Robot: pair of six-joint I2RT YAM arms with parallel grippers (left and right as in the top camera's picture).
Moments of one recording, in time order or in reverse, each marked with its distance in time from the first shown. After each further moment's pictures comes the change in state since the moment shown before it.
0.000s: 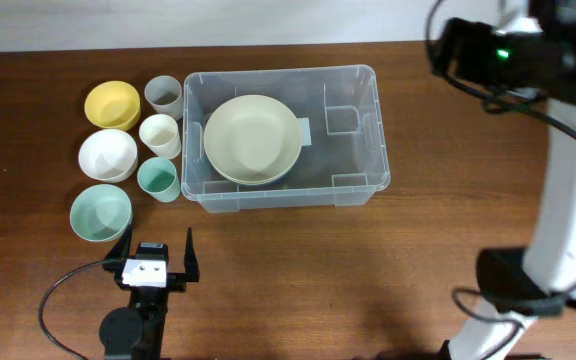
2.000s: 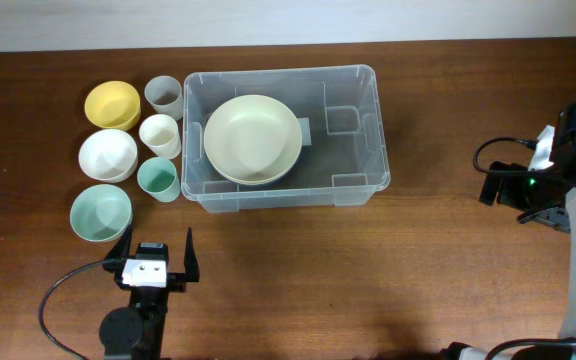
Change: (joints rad) left arm 0.000 0.000 0.000 0.000 0.000 0.000; right arm -0.365 -0.462 -1.317 0.388 0.114 -0.221
